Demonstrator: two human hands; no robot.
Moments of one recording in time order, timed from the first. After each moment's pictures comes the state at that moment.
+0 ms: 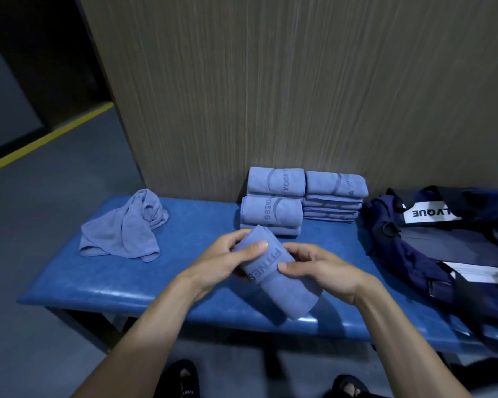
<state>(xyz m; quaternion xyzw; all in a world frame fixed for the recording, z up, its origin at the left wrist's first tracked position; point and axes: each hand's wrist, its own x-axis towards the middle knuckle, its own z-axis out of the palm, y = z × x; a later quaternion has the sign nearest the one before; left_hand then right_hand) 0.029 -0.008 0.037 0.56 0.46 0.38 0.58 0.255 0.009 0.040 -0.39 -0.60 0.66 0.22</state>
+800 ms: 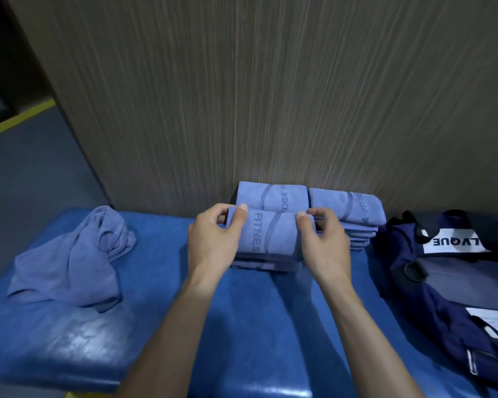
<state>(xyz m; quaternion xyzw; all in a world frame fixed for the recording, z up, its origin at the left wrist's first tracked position) 0.049 0.127 0.029 0.48 0.65 0.53 0.26 0.226 0.132 0.031 -0.65 -0.50 0.31 0.48</state>
